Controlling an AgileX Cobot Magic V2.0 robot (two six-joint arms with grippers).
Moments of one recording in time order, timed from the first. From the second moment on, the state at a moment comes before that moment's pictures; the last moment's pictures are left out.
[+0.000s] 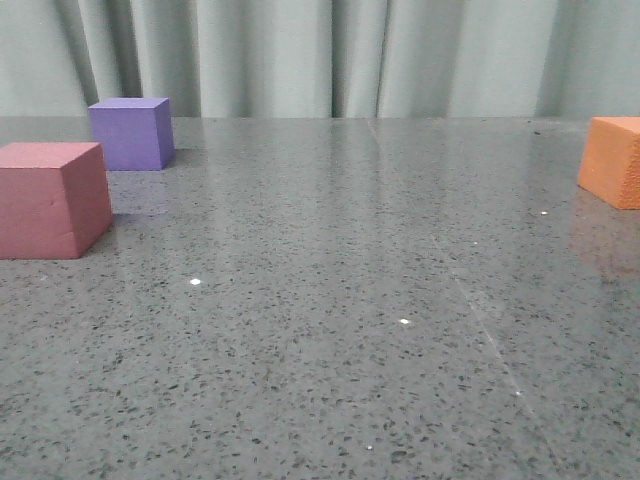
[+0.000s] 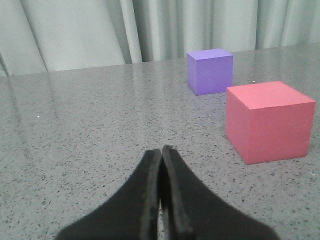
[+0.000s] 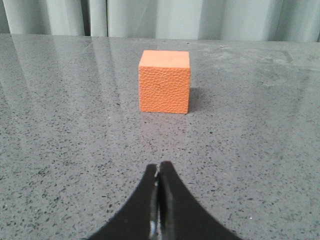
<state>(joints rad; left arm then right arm) -0.12 0.00 -0.01 0.18 0.14 -0.11 0.07 -0.01 0.03 -0.03 0.17 0.05</state>
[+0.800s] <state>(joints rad) -0.12 0.00 -0.01 0.18 0.14 -0.11 0.07 -0.01 0.03 -0.03 0.06 0.04</state>
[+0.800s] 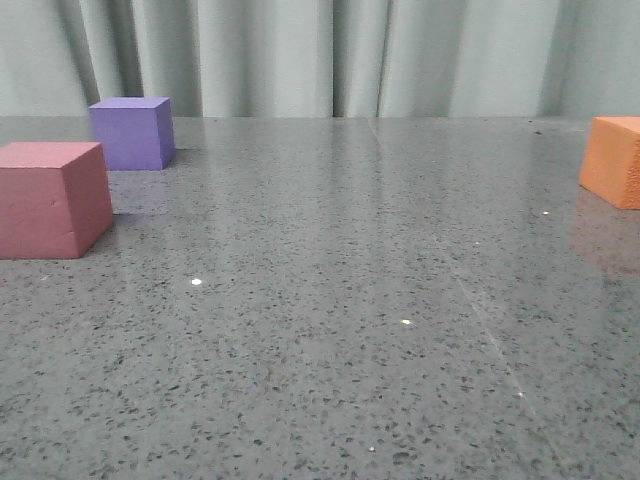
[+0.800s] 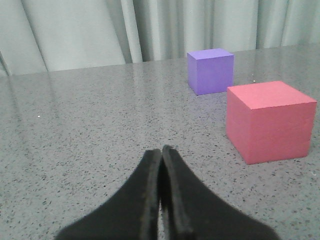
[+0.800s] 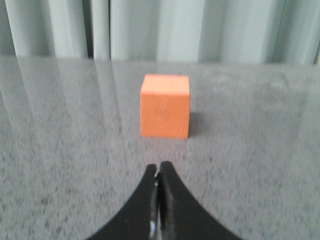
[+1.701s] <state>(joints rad) -0.12 0.00 -0.01 0.18 0.14 -0.11 0.07 0.71 -0.62 -0.03 0.40 0.04</state>
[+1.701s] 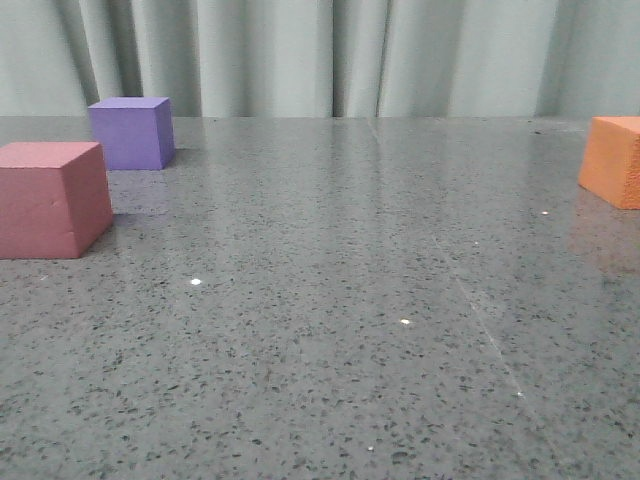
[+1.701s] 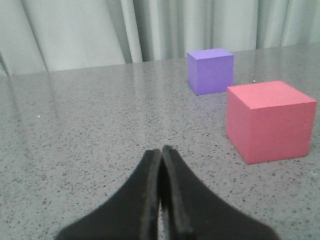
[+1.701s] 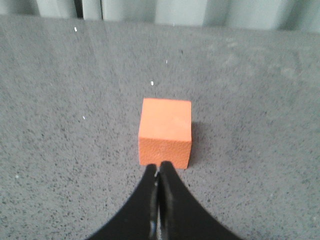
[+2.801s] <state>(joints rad) -0.12 0.00 -0.01 0.18 0.14 -0.11 0.07 1.01 -0.96 0.02 0.65 0.07</state>
